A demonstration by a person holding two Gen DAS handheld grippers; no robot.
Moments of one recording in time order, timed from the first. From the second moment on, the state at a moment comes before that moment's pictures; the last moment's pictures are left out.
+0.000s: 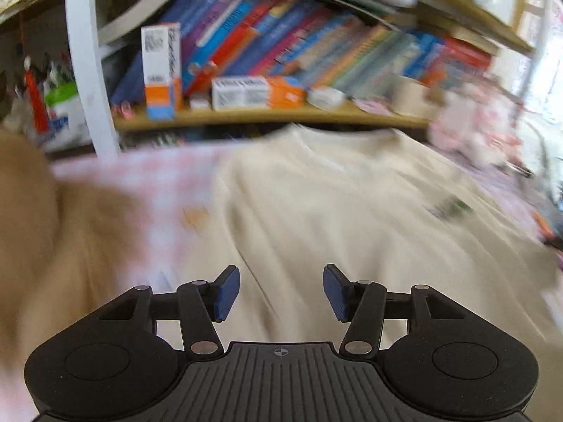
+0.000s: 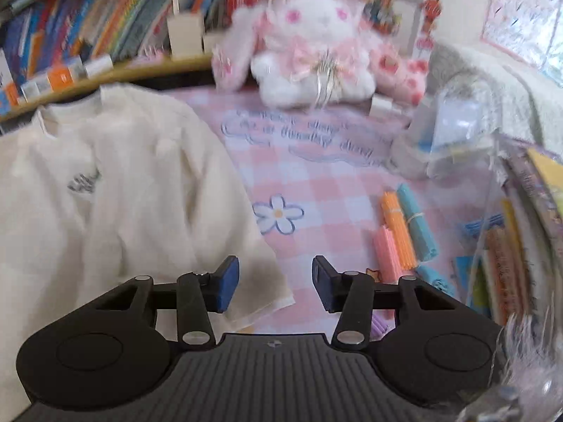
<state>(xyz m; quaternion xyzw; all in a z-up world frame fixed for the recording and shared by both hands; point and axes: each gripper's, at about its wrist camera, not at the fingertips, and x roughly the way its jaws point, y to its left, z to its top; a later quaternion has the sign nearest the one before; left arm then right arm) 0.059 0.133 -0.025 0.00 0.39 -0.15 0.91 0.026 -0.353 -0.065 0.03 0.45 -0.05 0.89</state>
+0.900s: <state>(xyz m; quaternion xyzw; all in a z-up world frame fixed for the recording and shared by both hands) -0.036 0.123 -0.025 0.03 0.38 0.00 0.92 0.083 -0.358 -0.051 -0.23 0.38 -0.04 0.90</state>
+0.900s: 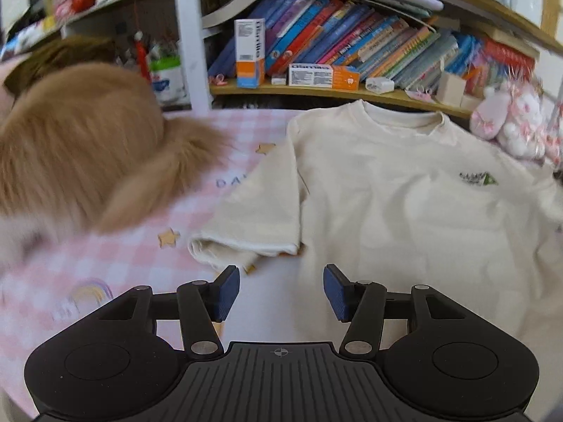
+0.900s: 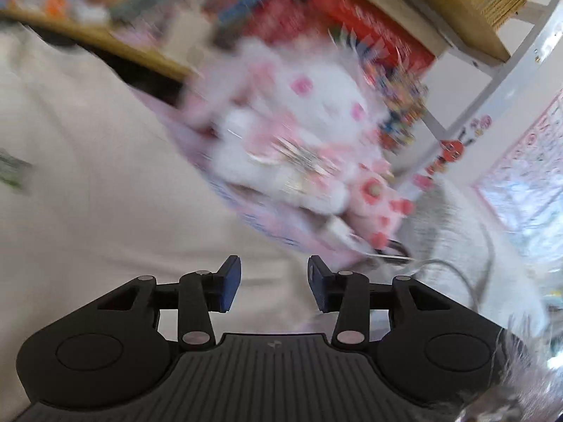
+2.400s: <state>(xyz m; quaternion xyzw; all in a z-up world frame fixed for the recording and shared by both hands) -0.089 0.214 -0.014 -0.10 0.44 -0.17 0.88 -0.181 -0.235 -0.052 0.11 0.46 0.04 0.88</state>
